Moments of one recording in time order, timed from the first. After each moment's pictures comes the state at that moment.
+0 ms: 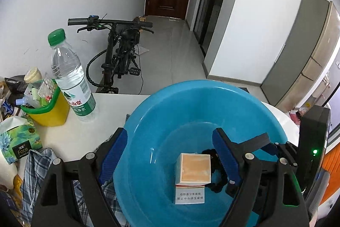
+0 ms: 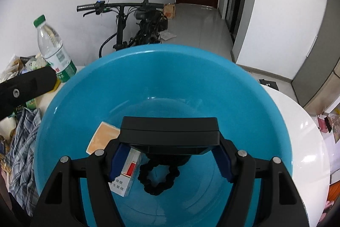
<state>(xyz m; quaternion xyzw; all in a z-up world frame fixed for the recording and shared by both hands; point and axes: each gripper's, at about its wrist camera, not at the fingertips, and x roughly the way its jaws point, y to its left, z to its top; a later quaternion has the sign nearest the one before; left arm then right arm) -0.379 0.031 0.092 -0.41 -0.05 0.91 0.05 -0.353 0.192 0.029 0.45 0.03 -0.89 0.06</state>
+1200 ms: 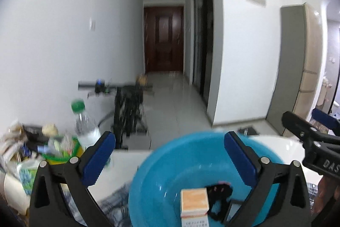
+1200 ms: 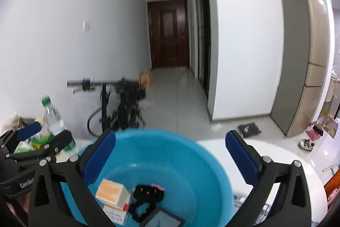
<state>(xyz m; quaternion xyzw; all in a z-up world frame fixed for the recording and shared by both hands) -0.311 0.045 0.152 -0.18 0.01 0.98 0.05 -0.278 0.233 0.146 0.19 -0.03 -0.98 -0.03</state>
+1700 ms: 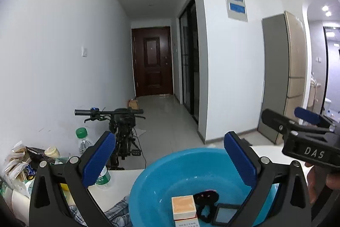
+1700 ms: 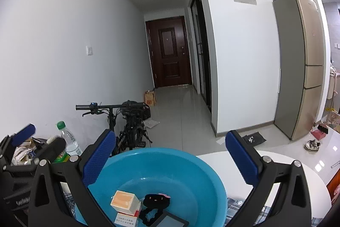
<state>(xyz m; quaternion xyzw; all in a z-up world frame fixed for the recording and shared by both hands) -0.259 0.055 0.195 -0.12 0.03 0.99 0.08 -0.240 0.235 0.181 0.14 -0.06 -0.99 -0.02</state>
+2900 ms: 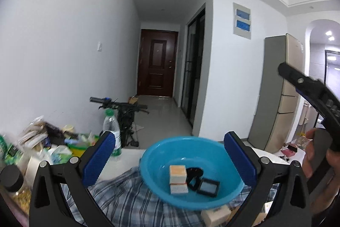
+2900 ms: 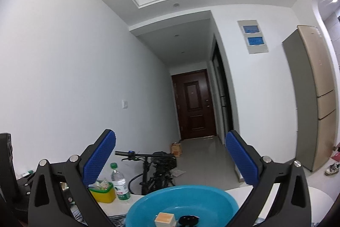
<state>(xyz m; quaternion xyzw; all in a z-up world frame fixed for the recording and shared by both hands) -0.083 -0.006 0.222 -0.12 -0.04 0.99 0.08 -0.091 0.194 0.234 -0.03 -0.07 -1.00 0.06</state>
